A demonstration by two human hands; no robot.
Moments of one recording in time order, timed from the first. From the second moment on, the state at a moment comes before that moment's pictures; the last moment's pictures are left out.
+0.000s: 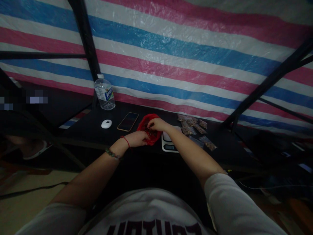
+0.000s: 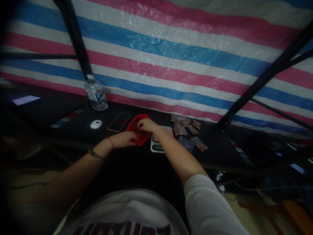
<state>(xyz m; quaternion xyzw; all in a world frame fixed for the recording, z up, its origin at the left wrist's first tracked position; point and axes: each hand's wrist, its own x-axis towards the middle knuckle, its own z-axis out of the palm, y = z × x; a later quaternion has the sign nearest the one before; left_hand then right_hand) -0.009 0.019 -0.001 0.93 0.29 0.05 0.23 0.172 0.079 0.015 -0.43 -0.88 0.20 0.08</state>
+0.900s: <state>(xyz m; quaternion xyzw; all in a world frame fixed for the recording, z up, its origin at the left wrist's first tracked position) 0.145 0.052 -0.005 0.82 0.44 0.24 0.28 0.299 0.040 0.063 -0.52 -0.82 0.20 0.15</state>
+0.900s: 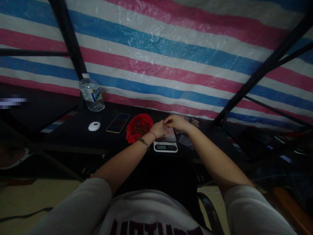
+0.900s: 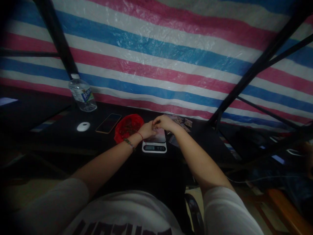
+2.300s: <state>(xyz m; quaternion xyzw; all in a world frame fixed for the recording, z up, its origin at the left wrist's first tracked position) 0.018 0.039 -0.038 0.67 0.47 0.44 0.37 0.136 0.055 0.048 -0.38 -0.92 0.10 0.08</state>
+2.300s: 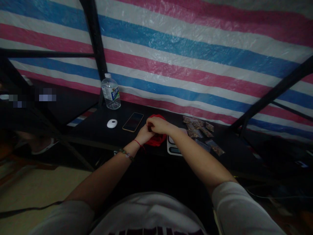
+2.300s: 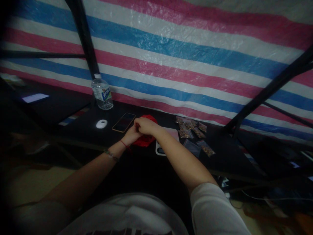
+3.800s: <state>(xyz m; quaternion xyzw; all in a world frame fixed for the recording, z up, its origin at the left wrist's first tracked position) 0.026 0.049 -0.014 0.60 0.47 0.42 0.48 0.185 0.054 0.017 -0.50 -0.86 0.09 0.03</state>
